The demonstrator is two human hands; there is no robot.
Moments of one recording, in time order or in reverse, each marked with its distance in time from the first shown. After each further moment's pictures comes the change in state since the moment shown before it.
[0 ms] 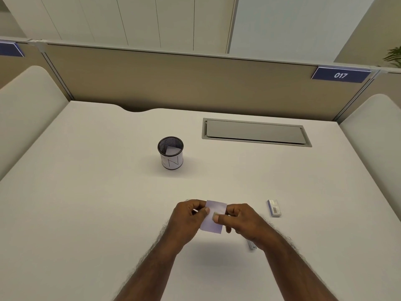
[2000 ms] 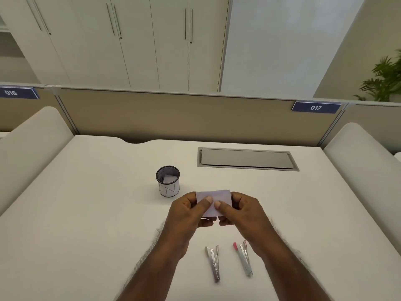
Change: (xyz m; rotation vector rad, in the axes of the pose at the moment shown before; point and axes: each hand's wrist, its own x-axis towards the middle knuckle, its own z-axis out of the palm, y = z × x) left_hand -0.022 0.105 -0.016 -0.452 -0.011 0.069; right_hand -0.040 -0.104 -0.012 0.244 0.258 -0.240
